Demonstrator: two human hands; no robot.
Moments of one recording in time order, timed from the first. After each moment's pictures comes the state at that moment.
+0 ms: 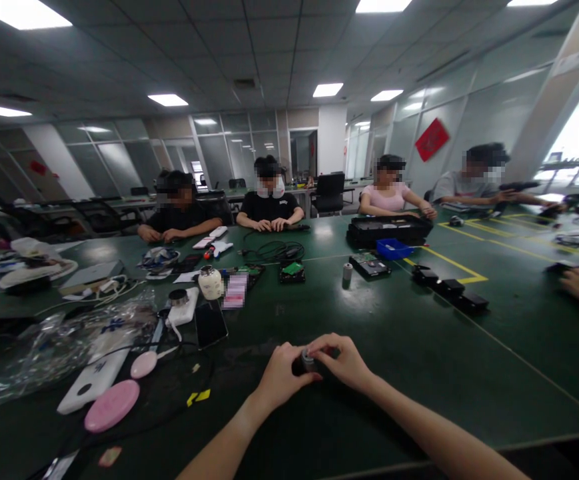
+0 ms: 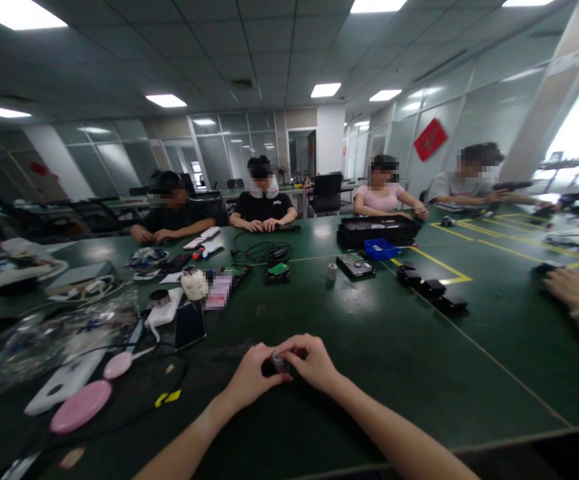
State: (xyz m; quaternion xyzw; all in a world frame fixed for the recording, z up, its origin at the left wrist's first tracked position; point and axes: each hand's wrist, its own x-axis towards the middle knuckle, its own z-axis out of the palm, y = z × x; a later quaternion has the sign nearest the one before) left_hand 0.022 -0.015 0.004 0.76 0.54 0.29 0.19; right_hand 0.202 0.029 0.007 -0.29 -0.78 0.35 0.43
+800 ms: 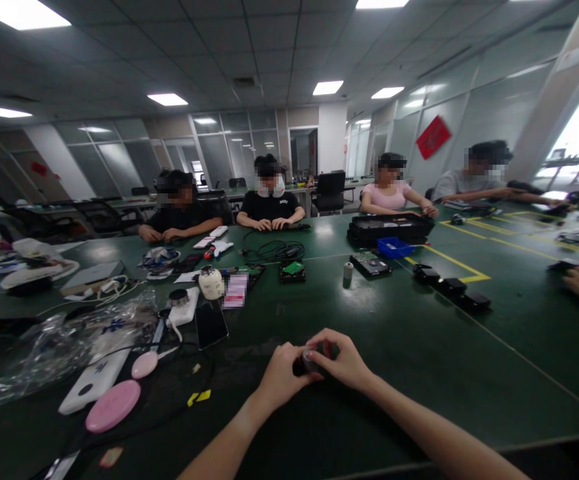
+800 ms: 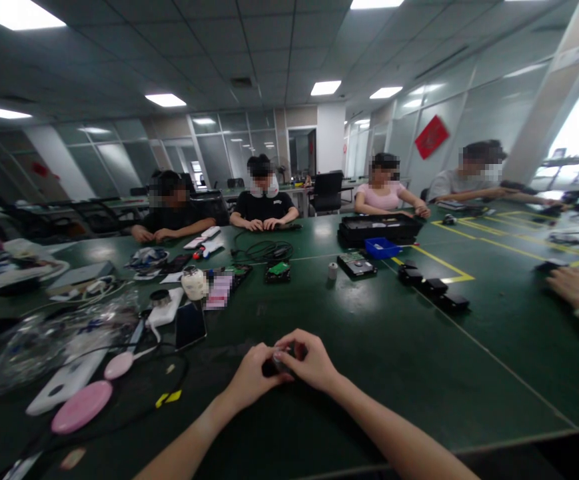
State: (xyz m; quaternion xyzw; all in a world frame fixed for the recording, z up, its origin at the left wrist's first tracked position) left_hand 0.021 -0.014 0.004 0.76 0.55 0.28 0.20; right_hand 0.201 0.028 0.012 -0.30 -0.78 0.36 0.42
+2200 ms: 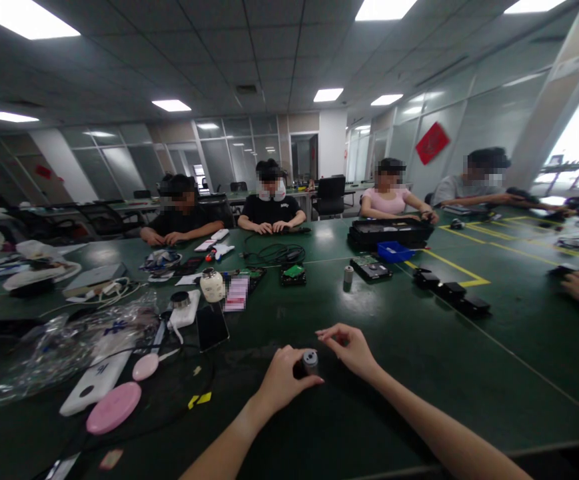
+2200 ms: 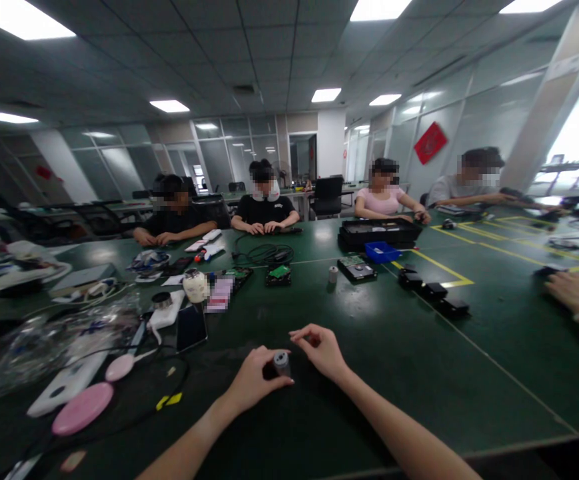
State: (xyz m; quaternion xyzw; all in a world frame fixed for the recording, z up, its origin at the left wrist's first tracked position) left_hand 0.022 -0.015 0.005 0.76 0.56 0.28 0.19; right_hand 0.215 0.057 -0.004 -0.36 -0.74 0.35 0.45
